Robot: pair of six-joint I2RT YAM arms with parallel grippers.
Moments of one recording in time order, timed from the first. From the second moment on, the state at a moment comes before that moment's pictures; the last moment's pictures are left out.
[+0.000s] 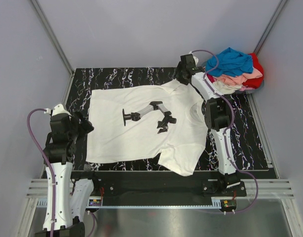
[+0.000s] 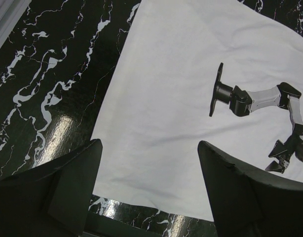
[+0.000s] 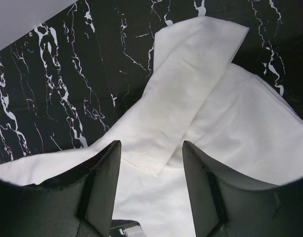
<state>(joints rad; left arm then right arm) 0.13 0.66 0.87 -0.84 -0.07 -0.43 0.29 2.47 2.27 -0.56 0.09 0.65</state>
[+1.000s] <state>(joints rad) 0.13 0.64 0.87 -0.84 -0.08 -0.44 0.28 2.62 2.36 -0.55 0.03 0.71</state>
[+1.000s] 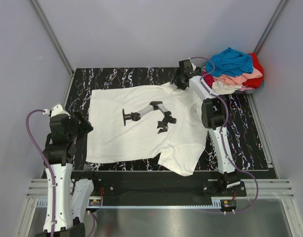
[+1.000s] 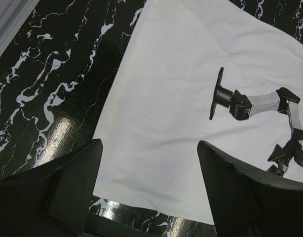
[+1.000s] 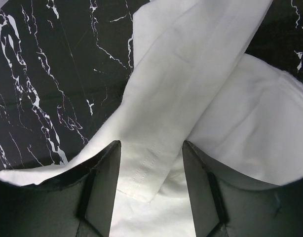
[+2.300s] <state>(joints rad) 0.13 0.59 0.87 -0.84 -0.11 -0.45 0.40 2.80 2.57 0.17 0.15 0.93</state>
